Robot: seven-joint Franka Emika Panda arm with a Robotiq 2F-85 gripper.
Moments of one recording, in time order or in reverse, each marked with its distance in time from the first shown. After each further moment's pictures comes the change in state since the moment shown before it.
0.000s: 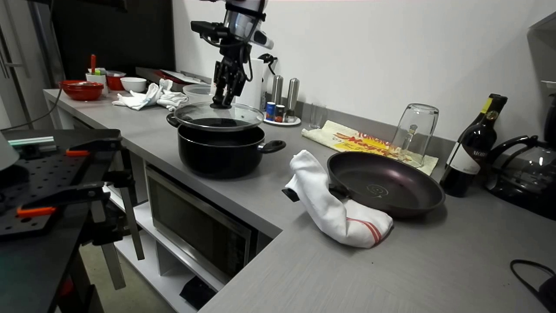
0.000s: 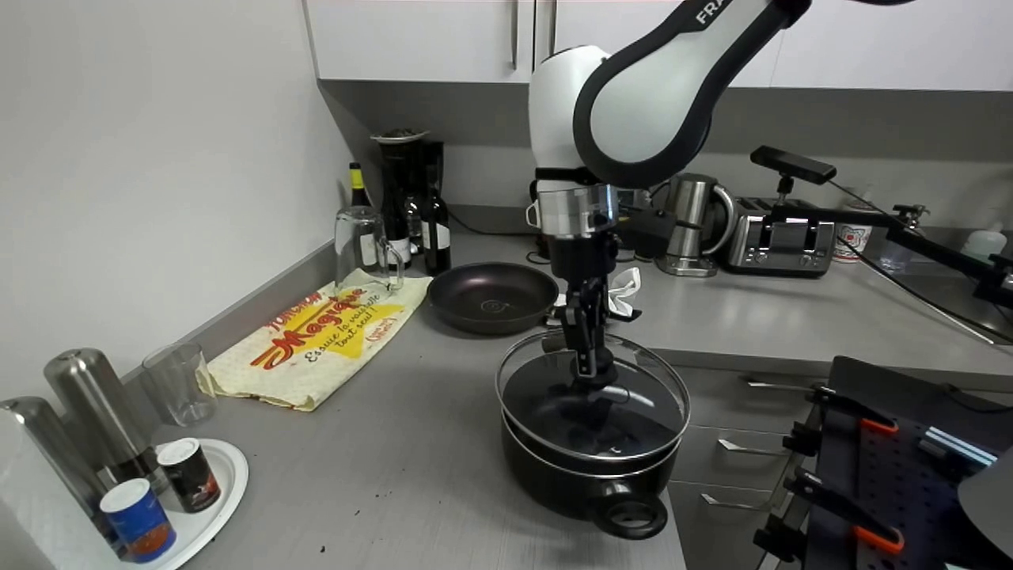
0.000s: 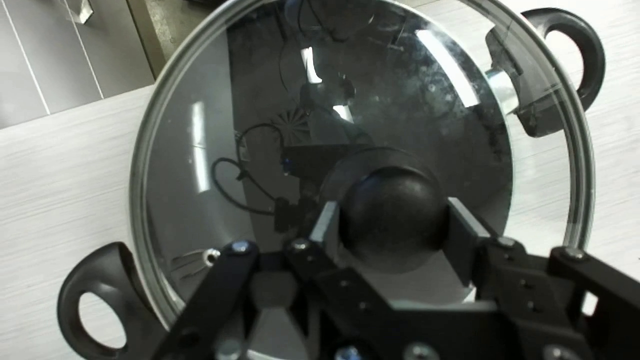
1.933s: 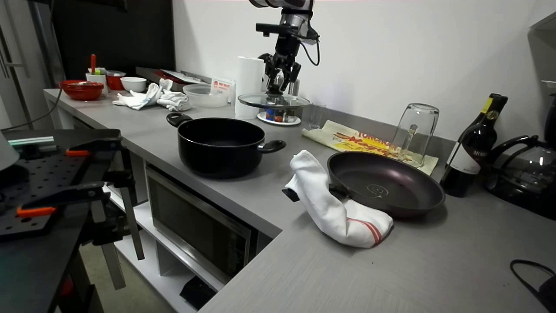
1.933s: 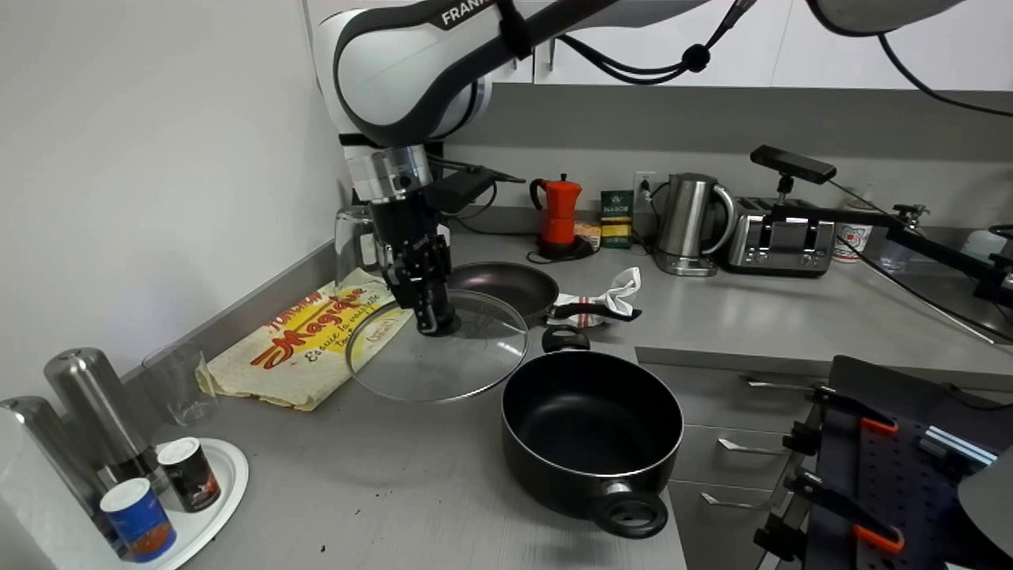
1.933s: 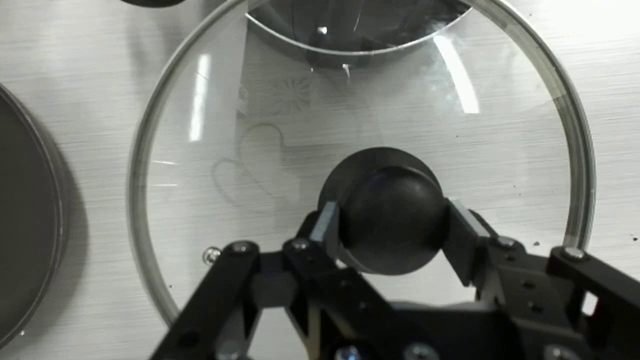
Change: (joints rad) arm 0.122 0.585 -0.009 1.041 -0.185 -0.486 -0.010
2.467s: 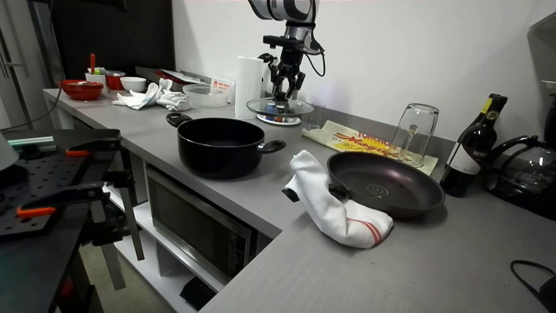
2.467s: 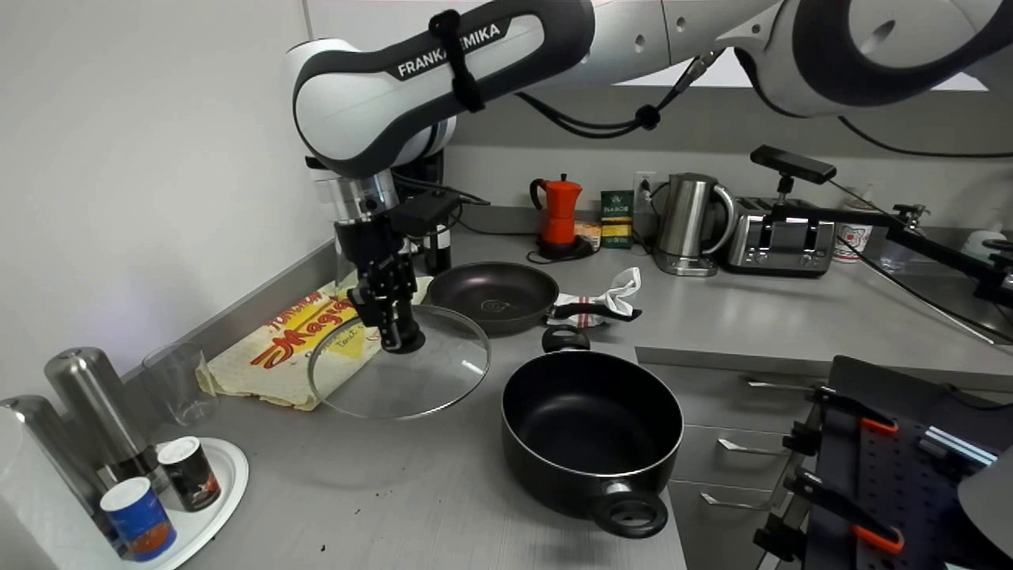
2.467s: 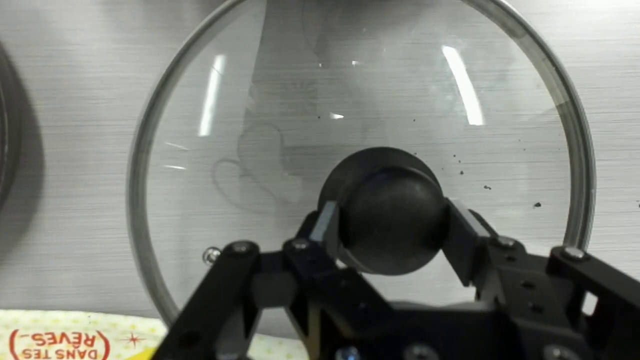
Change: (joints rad) arm 0.037 0.216 -0.003 0.308 0.000 -0.049 -0.061
